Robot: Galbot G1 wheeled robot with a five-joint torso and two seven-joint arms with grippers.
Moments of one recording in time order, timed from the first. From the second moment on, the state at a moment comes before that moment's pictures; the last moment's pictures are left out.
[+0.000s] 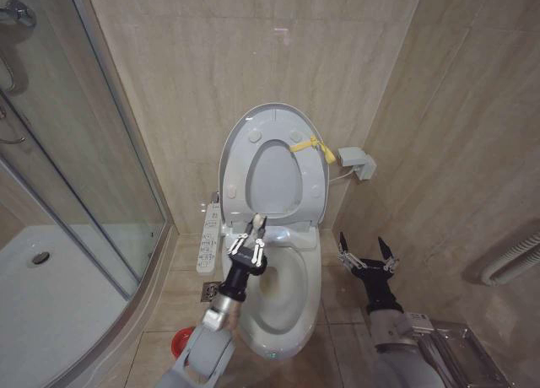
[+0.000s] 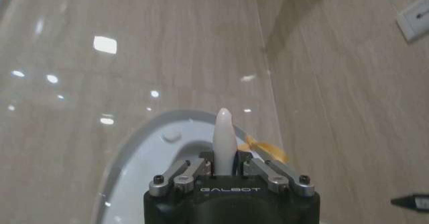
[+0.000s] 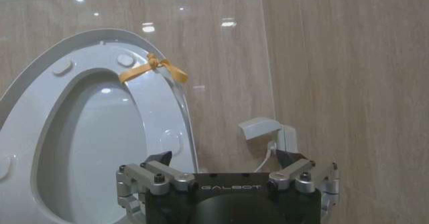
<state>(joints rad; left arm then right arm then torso) 1.20 -1.28 -0.06 -1.91 0.01 -0.56 -0.15 -1.54 1.45 0.56 2.19 0.23 0.08 0.15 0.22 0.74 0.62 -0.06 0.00</state>
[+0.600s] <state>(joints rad) 1.65 -1.32 -0.27 -2.23 0.20 -0.52 -0.37 -1.54 1.45 0.56 2.19 0.23 0.08 0.15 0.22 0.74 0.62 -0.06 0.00</state>
